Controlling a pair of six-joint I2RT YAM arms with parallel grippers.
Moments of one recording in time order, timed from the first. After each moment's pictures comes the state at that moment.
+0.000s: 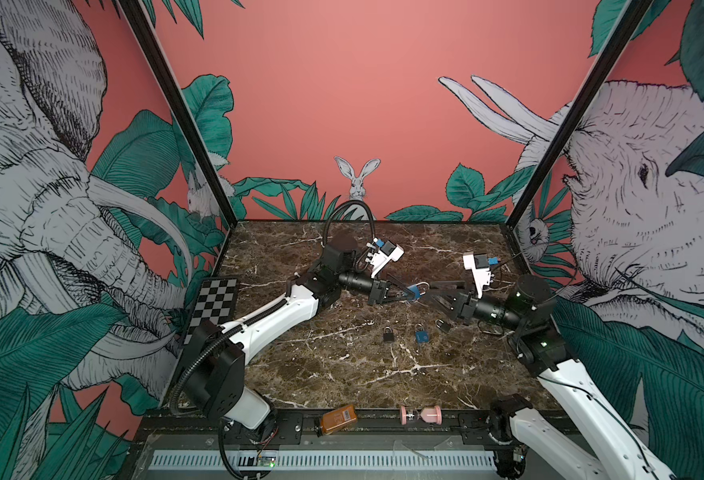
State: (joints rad) left arm -0.71 1.51 1.17 0.02 1.14 -0.28; right arm 0.32 0.78 0.79 -0.11 -0.87 0.44
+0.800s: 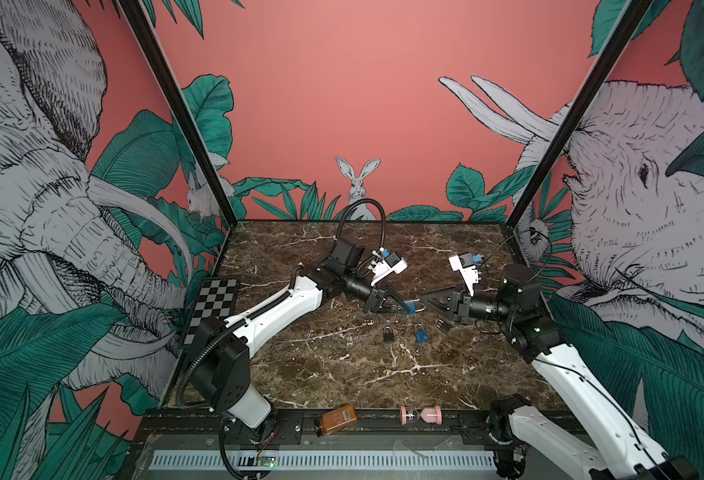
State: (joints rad) left arm -0.71 1.56 1.27 -0.38 1.22 0.01; right arm 0.31 0.88 0.81 -0.21 -1.01 0.43
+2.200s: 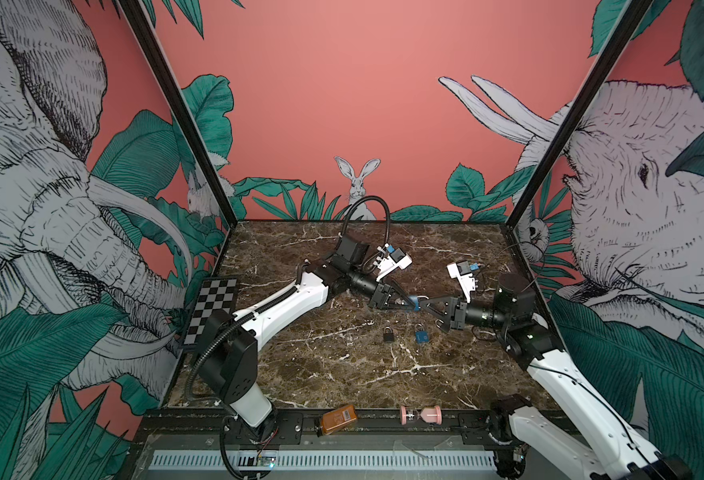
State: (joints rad) left arm -0.72 1.61 1.30 -0.31 1.20 -0.06; right arm 0.31 0.85 0.66 -0.07 -0.96 0.53
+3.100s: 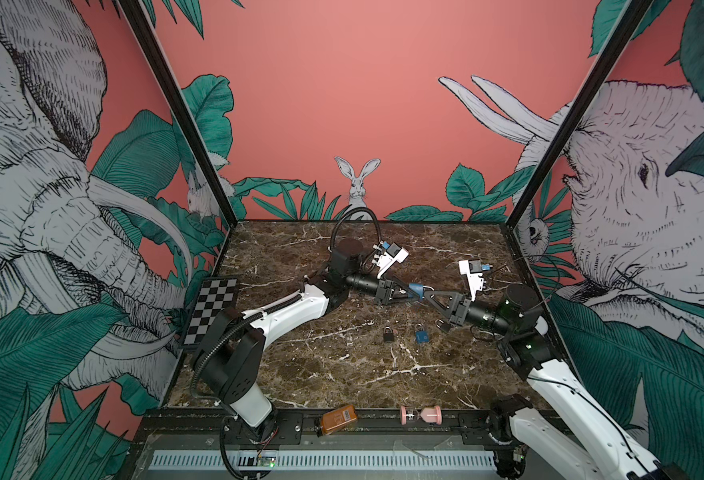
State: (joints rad) left arm -0.72 1.61 1.11 0.31 1.17 -0.50; right arm 0.31 0.79 0.58 0.13 -0.81 0.68
